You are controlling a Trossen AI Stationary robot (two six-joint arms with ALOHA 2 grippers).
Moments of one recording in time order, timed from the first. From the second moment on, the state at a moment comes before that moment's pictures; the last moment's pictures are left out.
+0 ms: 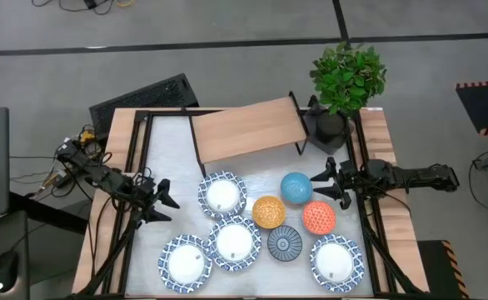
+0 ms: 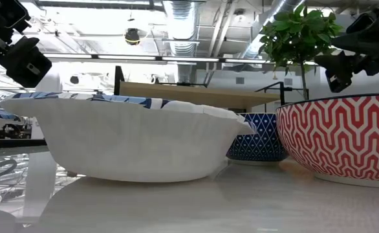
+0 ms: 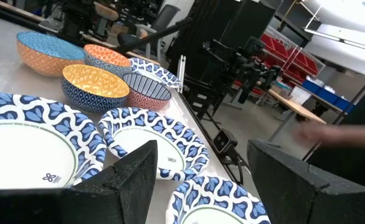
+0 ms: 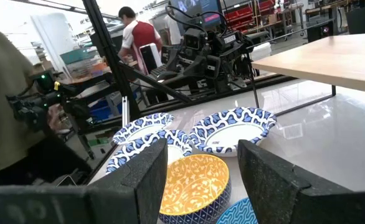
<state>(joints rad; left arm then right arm) -0.56 0.02 0.03 0.00 -0.17 -0.48 0.06 0.01 0.01 0.03 -0.05 0.31</state>
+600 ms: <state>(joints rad) -0.56 0.02 0.03 0.04 -0.65 -0.53 0.03 0.01 0.01 0.03 0.00 0.31</state>
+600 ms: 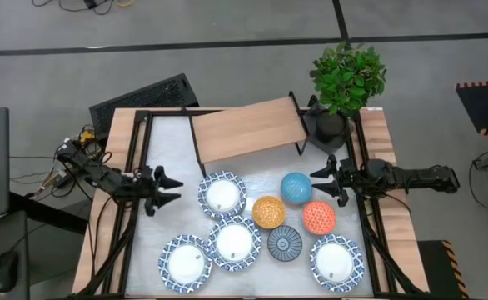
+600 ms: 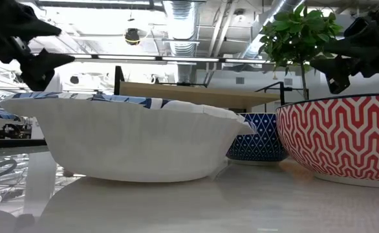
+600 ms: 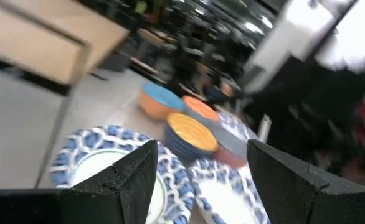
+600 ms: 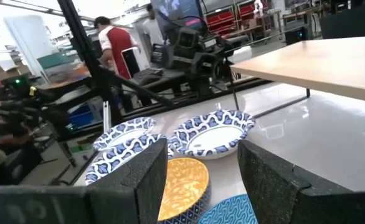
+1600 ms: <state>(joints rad) -0.56 0.08 0.03 0.63 -0.95 -0.87 0.03 0.01 0.01 0.05 0.02 0.79</state>
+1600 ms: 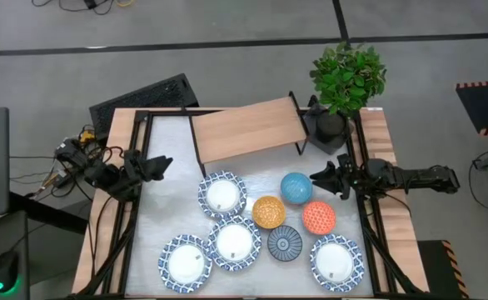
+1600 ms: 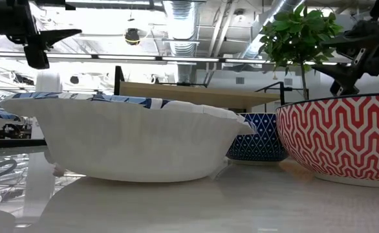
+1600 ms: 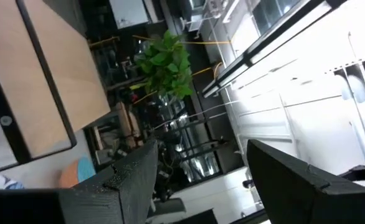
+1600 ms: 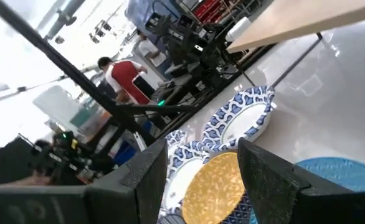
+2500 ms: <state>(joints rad) -0.56 0.79 0.89 -0.69 -0.61 -1.37 0.03 0.21 0.29 0.02 0.09 0.79</state>
